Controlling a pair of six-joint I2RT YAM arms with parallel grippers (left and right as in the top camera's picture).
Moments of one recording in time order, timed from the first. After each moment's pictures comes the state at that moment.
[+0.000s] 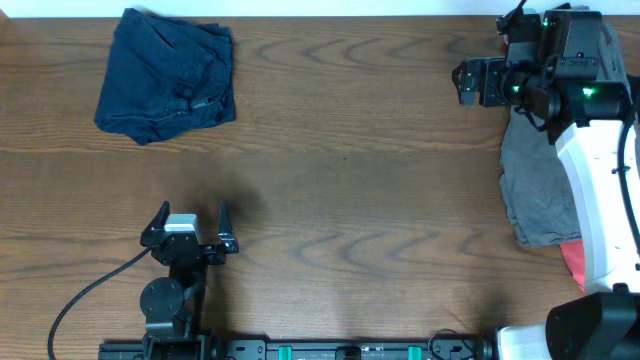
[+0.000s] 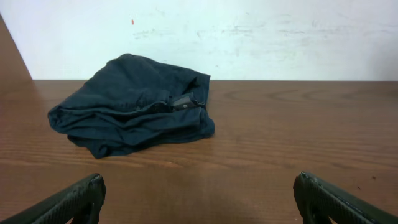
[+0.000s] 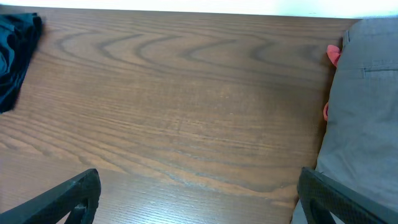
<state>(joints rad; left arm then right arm) 0.02 0.01 0.02 -0.11 0.03 -0.02 -0.01 1.60 1.54 -0.76 -0.23 -0.01</state>
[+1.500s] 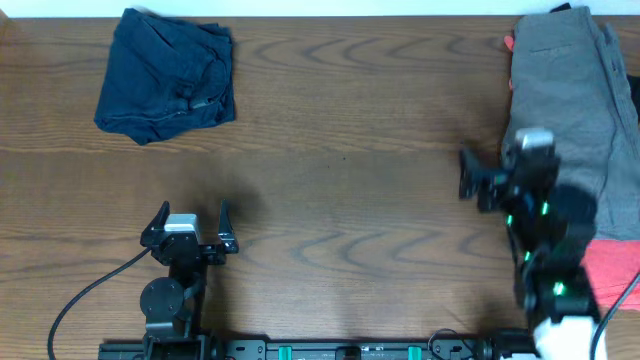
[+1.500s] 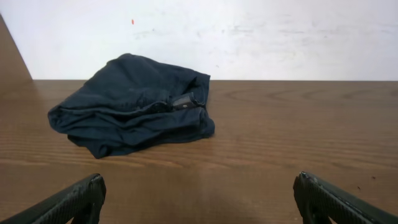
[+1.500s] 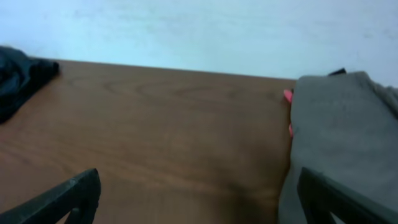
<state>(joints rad) 0.02 0.01 0.02 -0.11 0.03 -0.02 0.01 0.72 0.46 -0.02 -0.16 -0.01</state>
